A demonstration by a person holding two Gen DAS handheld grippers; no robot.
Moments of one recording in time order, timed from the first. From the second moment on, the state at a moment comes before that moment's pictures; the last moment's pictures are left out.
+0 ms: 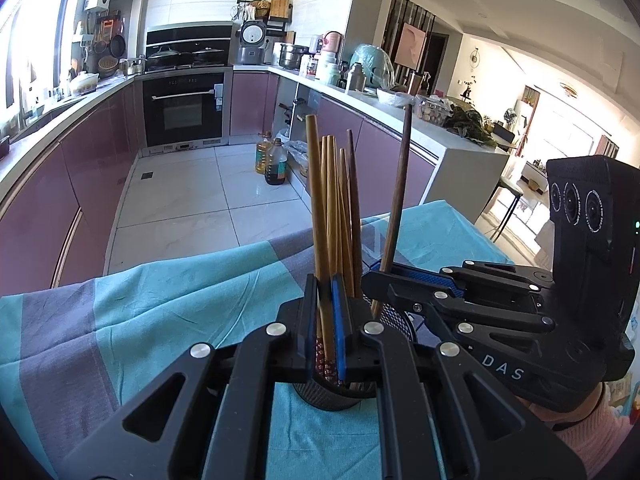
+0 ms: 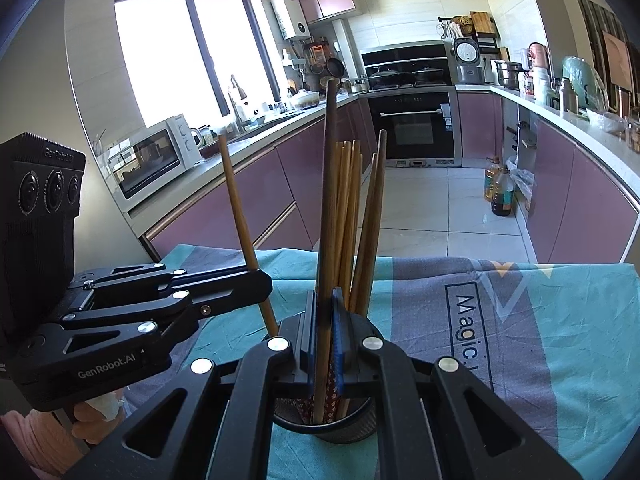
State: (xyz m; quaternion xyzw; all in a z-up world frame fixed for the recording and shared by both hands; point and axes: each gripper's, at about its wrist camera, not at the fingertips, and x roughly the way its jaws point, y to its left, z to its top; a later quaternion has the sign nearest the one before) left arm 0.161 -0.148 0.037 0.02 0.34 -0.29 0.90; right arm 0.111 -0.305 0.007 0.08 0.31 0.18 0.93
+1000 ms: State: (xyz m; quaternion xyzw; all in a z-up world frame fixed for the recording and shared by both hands) left arm 0.098 -0.072 0.018 0.00 0.21 -0.16 0.97; right arm 0.035 -0.299 -0.002 0.03 0.22 0.11 0.97
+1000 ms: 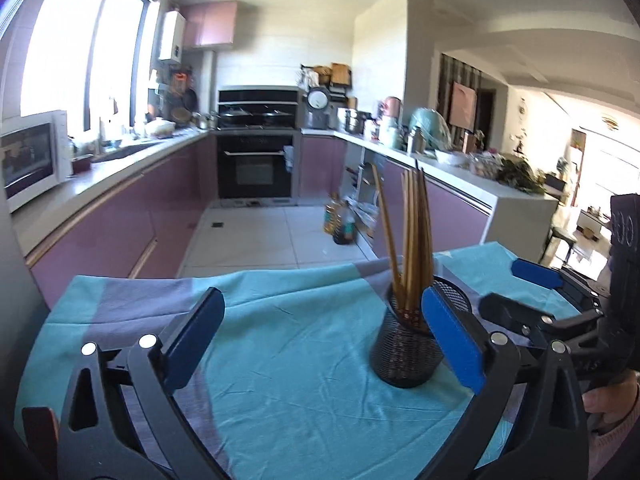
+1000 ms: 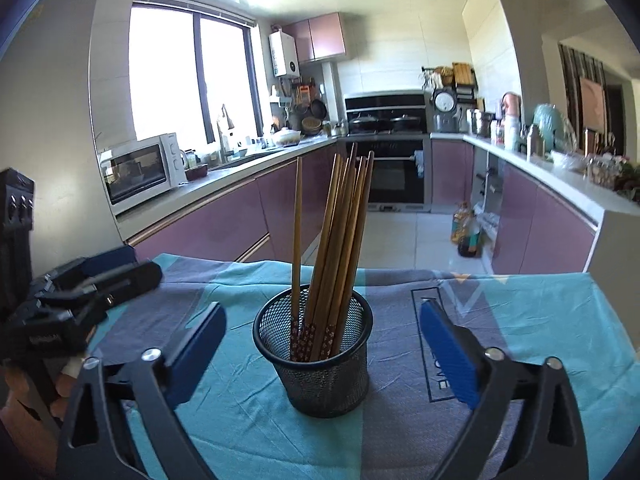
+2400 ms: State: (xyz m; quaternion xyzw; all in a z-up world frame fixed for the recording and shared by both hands) left arm -0.017 -0.019 0.023 0.00 0.10 -0.05 0.99; right arm -0.026 -0.278 0.000 0.02 0.13 0.08 0.99
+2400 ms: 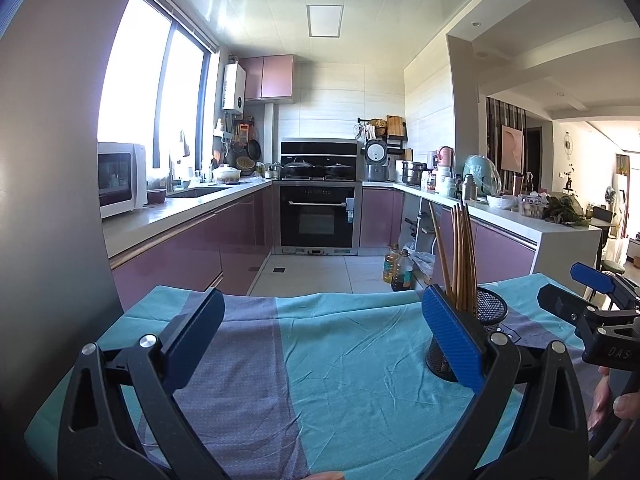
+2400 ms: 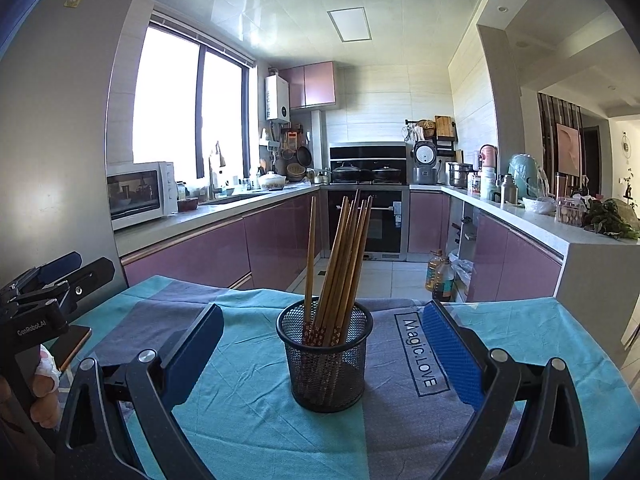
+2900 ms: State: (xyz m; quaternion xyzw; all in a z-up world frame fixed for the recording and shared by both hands) left arm -0.022 -0.022 0.024 0.01 0.09 -0.05 0.99; right arm -0.030 -0.278 0.004 0.02 0.12 0.07 0.99
